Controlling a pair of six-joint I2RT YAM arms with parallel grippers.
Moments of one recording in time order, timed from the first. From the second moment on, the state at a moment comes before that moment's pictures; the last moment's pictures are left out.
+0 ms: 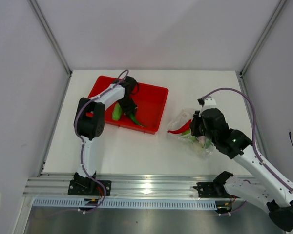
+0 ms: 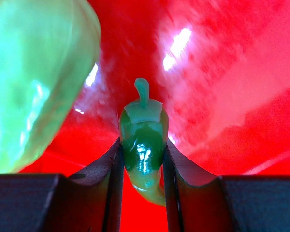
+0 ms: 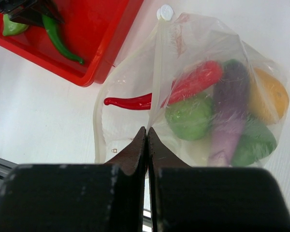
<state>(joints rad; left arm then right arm) -0.37 2.19 1.75 -0.97 -0.05 -0.86 0.67 0.88 0.93 -0.63 0.23 0.41</state>
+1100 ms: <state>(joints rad) -0.72 1.75 1.47 -0.36 0.67 -0.72 0.63 0.92 0.95 -0.70 0.22 0.53</state>
